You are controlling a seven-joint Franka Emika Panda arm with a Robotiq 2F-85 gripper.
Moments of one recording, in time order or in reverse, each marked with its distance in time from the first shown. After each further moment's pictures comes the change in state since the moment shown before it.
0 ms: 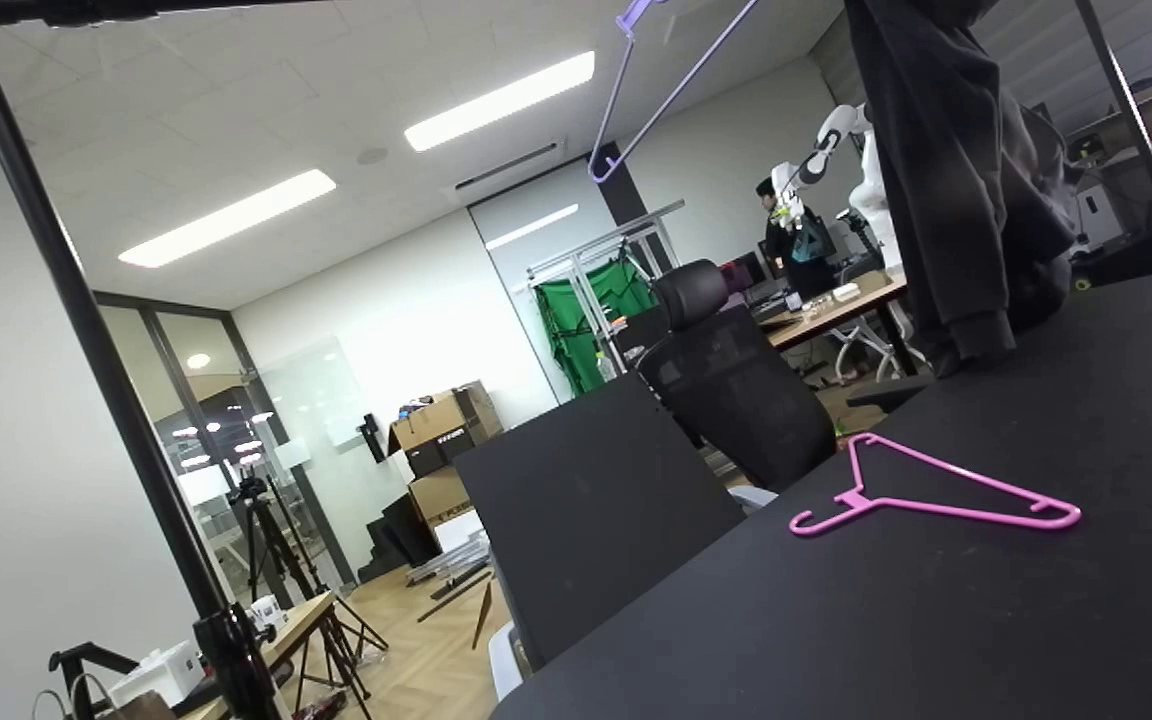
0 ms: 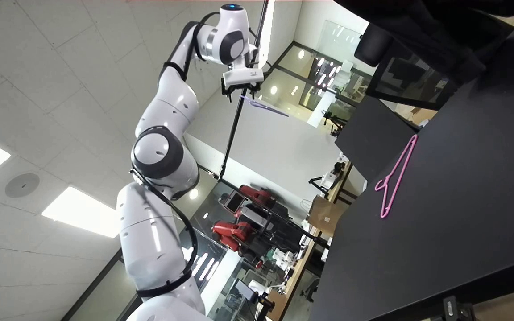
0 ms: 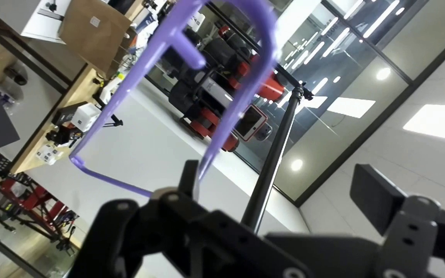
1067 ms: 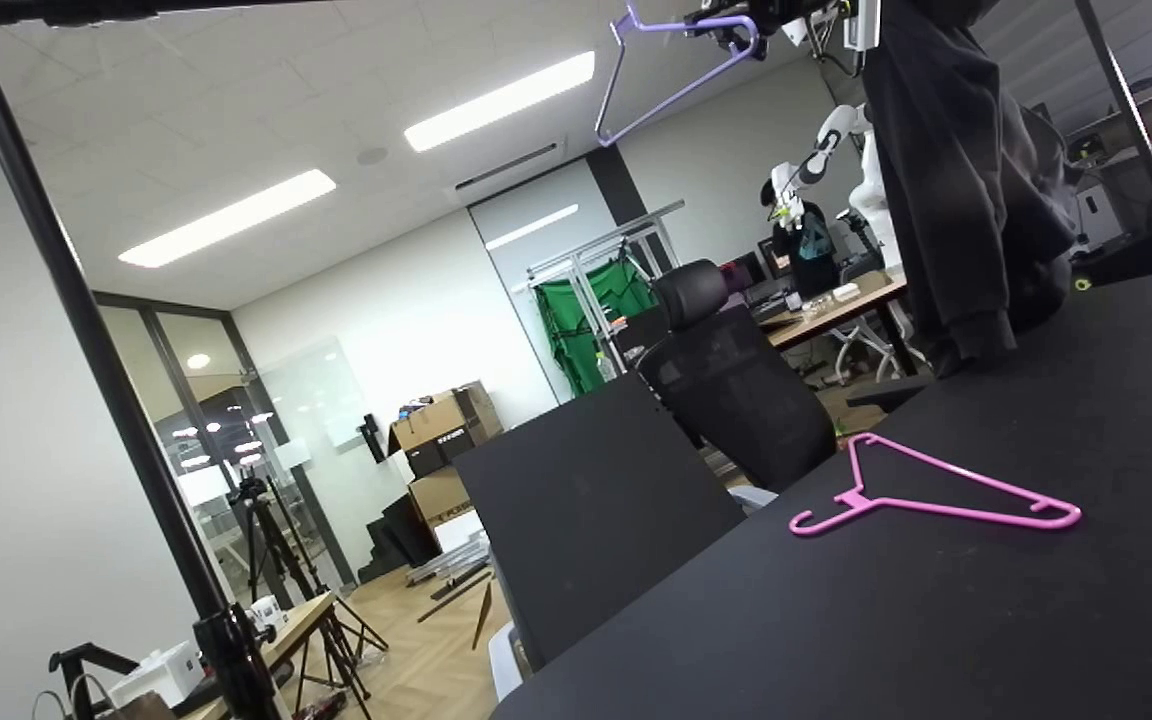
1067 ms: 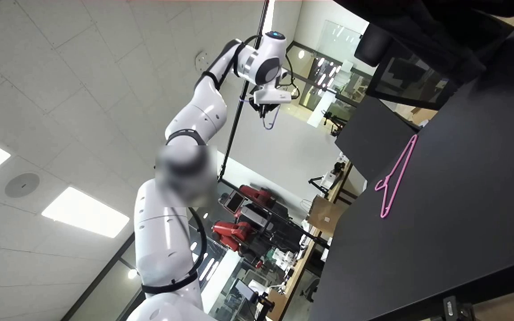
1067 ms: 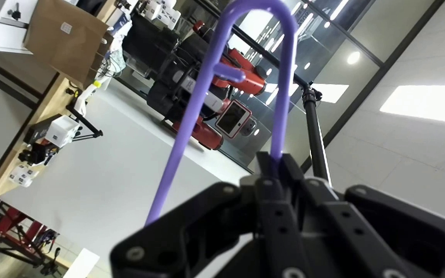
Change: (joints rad) arm 0.070 0.145 0.046 -0.032 0.068 0.062 -0.086
